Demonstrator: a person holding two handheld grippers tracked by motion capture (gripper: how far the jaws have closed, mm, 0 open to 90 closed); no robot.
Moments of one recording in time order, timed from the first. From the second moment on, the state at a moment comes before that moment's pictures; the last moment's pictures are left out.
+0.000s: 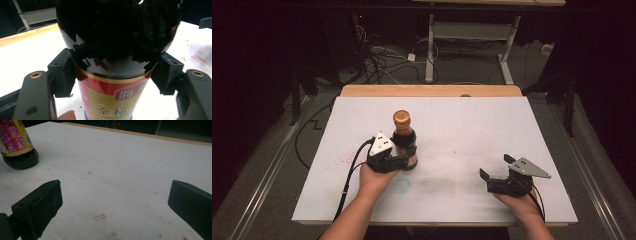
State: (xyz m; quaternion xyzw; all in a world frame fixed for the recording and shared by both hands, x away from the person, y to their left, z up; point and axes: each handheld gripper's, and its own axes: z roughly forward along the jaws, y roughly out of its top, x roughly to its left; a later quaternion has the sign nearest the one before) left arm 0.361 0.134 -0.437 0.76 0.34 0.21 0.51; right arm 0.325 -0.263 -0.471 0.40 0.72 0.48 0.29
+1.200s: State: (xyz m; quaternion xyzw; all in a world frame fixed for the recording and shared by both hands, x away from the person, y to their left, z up) left arm 0.384 0.110 -0.423 0.77 0.30 0.19 0.53; right arm 0.322 -0.269 -0.467 0.40 0.72 0.49 0.30
